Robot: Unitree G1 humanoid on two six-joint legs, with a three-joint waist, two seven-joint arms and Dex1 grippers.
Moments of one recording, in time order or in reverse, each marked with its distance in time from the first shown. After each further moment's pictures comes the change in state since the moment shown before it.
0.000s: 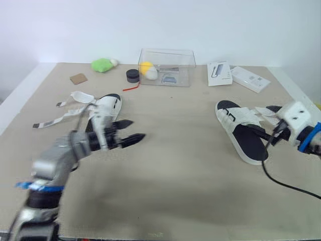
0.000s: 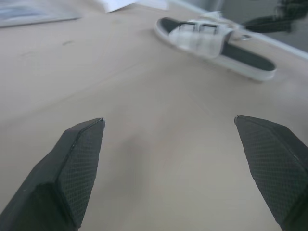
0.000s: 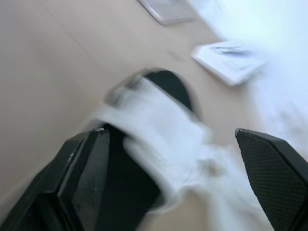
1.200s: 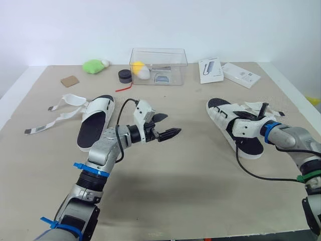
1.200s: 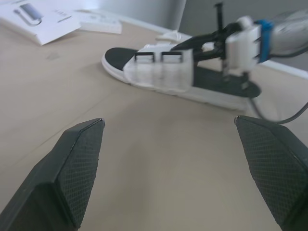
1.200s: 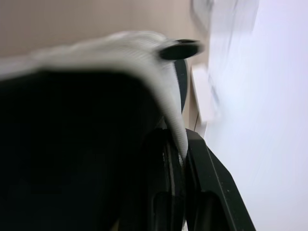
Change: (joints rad) left arm -0.094 -0.166 -0.068 0.166 0.127 -0.152 0.030; right arm -0.375 0.030 0.420 0.565 -0.501 -0.610 -0.443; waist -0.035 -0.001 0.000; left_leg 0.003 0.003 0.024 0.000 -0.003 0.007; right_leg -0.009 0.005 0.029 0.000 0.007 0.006
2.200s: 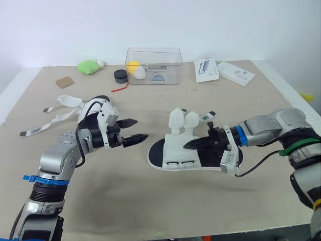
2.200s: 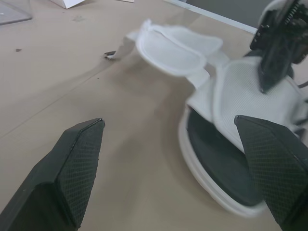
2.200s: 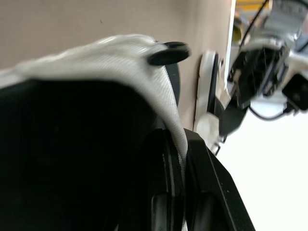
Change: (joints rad) left arm 0.150 0.301 0.153 -0.204 -0.153 0.185 -0.124; right arm -0.364 0.047 0.424 -0.105 -0.631 -0.844 -0.557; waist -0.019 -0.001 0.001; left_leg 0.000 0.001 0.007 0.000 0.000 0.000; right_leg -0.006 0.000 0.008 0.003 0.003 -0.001
